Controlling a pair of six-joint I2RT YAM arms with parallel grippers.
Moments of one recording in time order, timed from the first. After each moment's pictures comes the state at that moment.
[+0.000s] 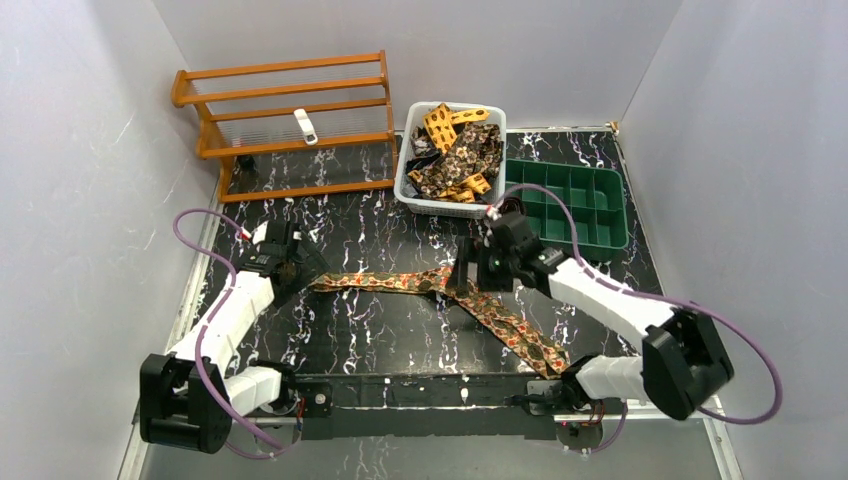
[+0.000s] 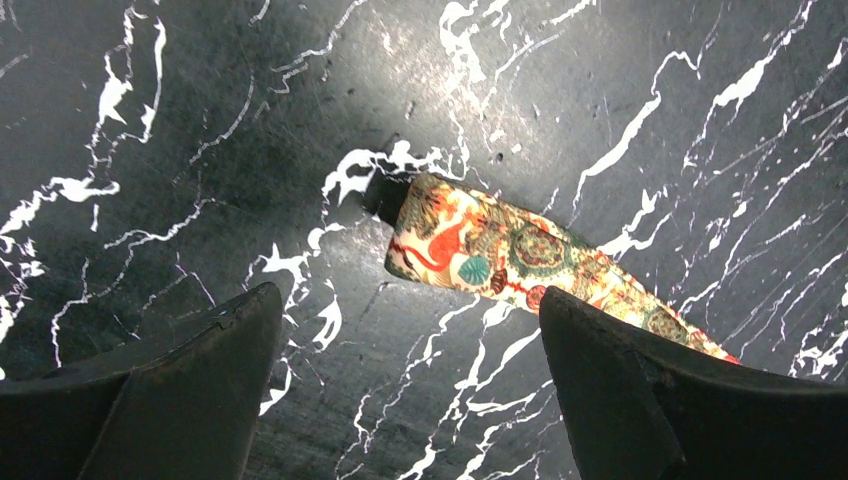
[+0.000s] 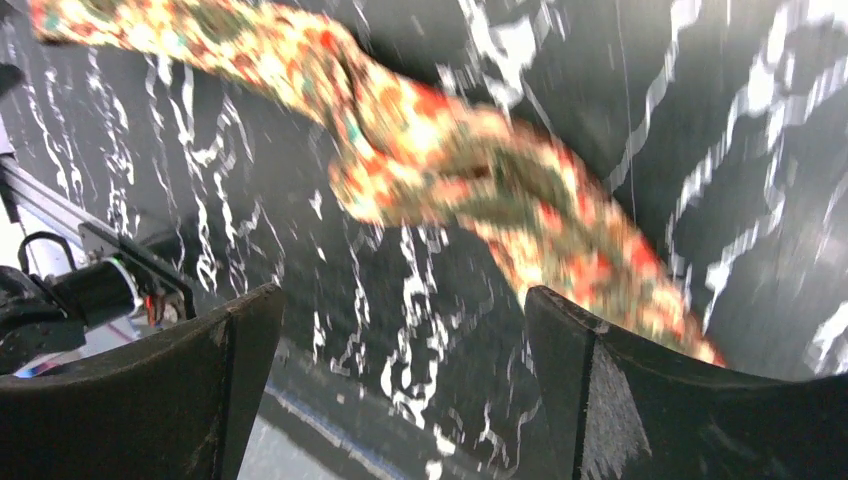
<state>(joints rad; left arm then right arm) -0.17 1.11 0.70 -0.68 -0.22 -0.79 0.64 1.29 0.82 -0.37 -0.25 0.61</state>
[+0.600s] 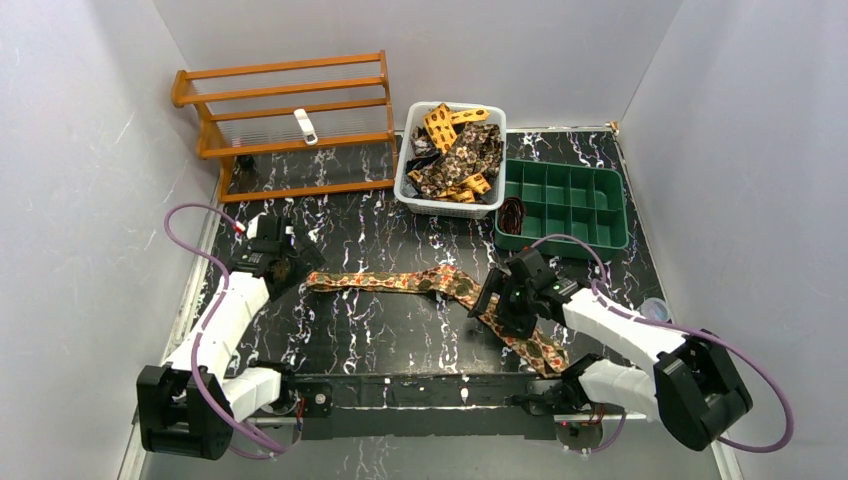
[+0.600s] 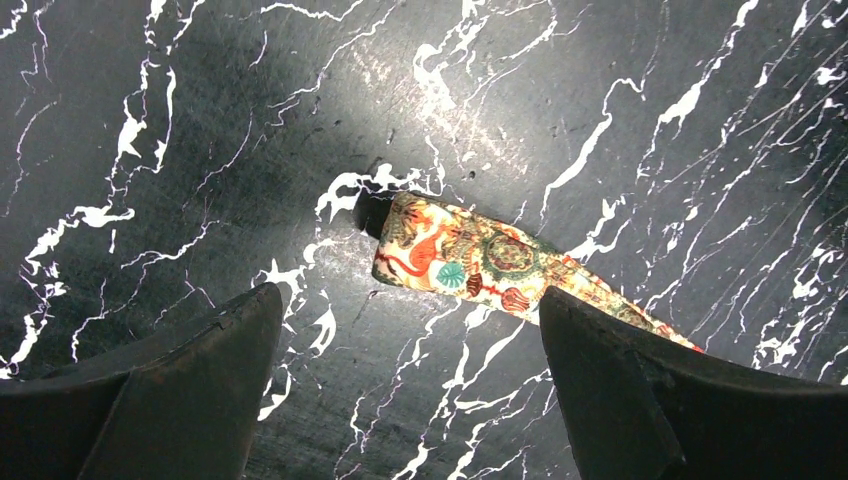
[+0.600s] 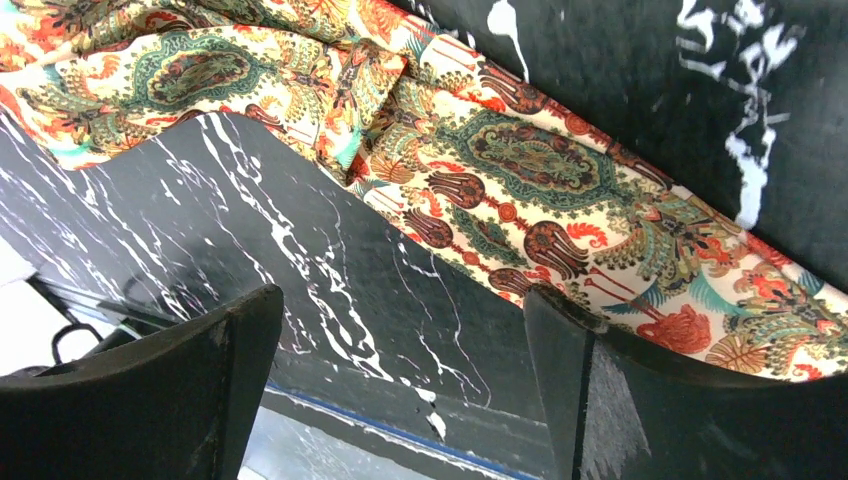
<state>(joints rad) -0.13 1.08 0.73 -0.68 -0.19 -0.73 0.62 1.09 0.50 -0.51 -0.19 0.99</state>
